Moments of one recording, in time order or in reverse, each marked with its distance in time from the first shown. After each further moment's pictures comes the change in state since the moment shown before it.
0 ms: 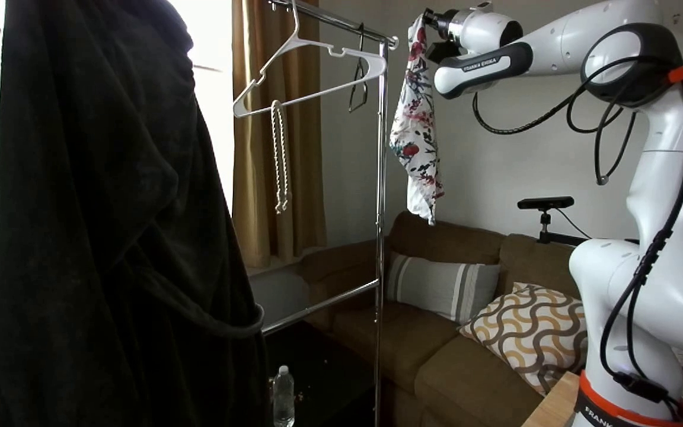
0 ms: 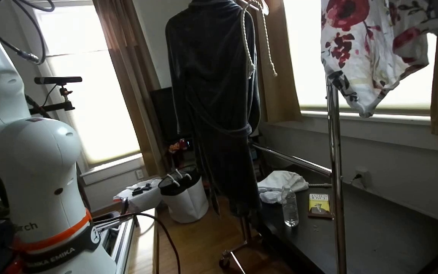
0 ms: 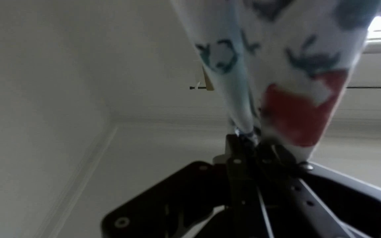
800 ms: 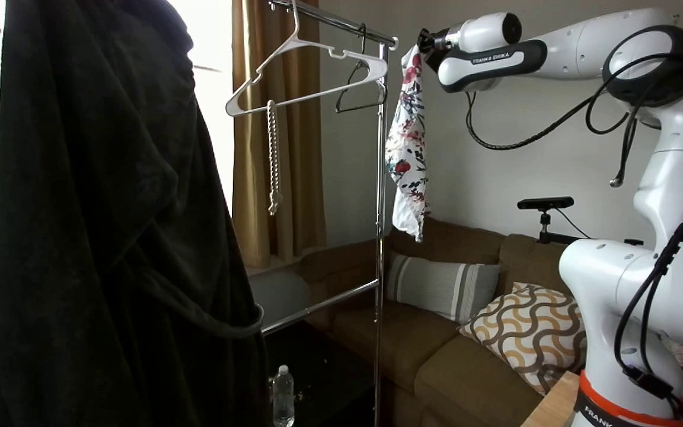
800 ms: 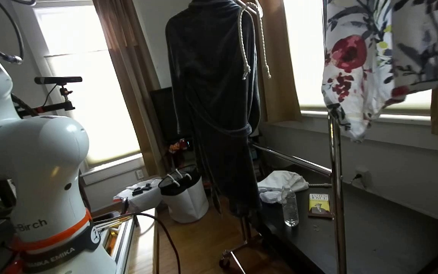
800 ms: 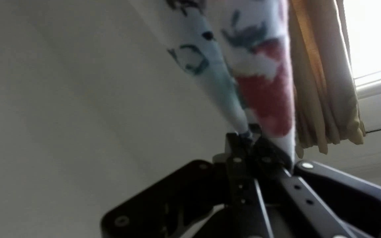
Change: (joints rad) arm 0.259 -0.153 -0.129 0.011 0.009 -0.356 0.073
